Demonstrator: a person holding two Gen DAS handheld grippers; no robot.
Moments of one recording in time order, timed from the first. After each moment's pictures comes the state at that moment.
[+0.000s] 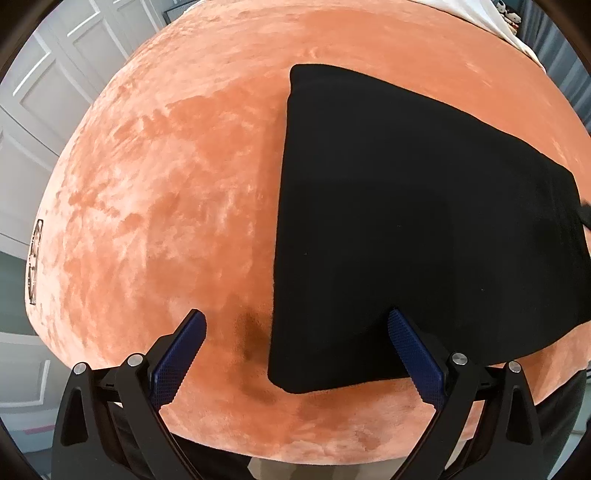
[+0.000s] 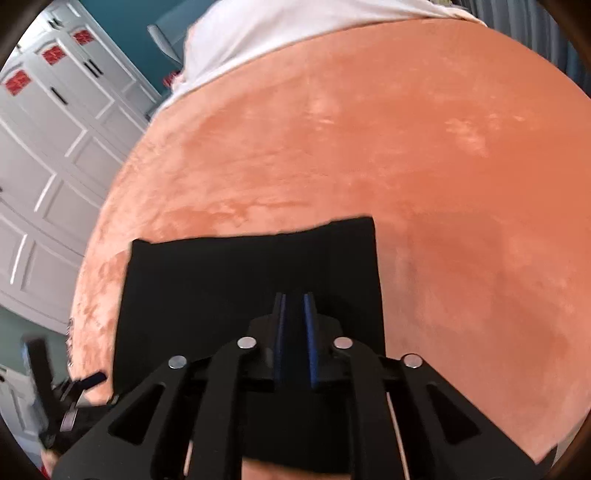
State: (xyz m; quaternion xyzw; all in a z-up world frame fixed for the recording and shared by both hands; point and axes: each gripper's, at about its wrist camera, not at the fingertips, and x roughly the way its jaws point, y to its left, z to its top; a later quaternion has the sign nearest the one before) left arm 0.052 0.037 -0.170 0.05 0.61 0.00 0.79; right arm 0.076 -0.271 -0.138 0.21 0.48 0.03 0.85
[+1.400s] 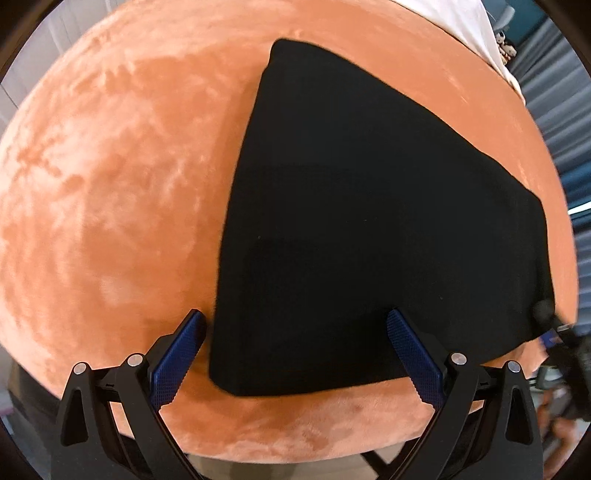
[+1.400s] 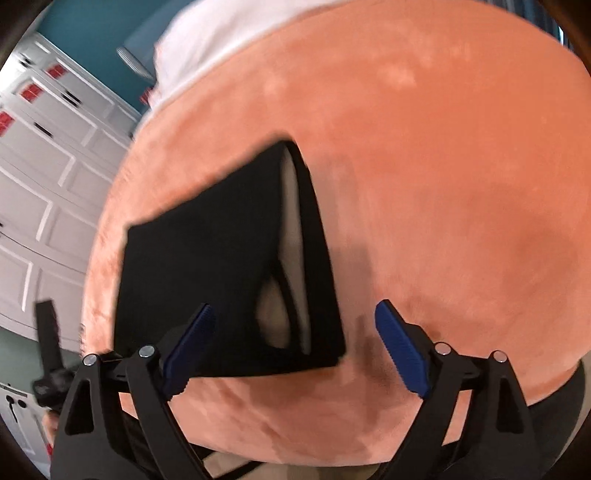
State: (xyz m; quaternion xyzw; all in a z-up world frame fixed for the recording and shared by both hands) left arm 0.056 0.041 -0.180 -0.08 0.64 -0.08 0.76; right arm 0.025 -0.287 -0.182 0.28 0.51 0.00 0.81
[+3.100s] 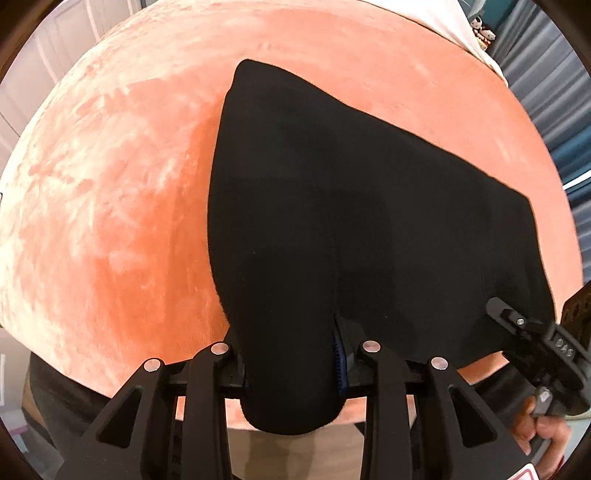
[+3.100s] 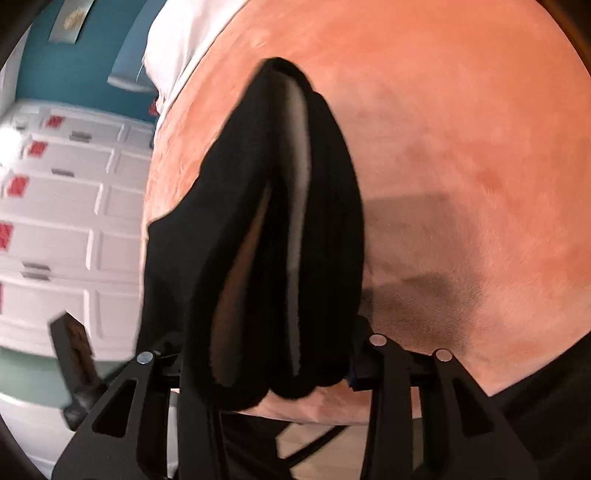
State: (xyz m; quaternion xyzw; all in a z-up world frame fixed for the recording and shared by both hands) left arm 0.039 0.026 -0.155 -0.03 0.62 -0.09 0.78; right arm -0.007 -0.283 -0.226 0.44 0.51 0.07 0.74
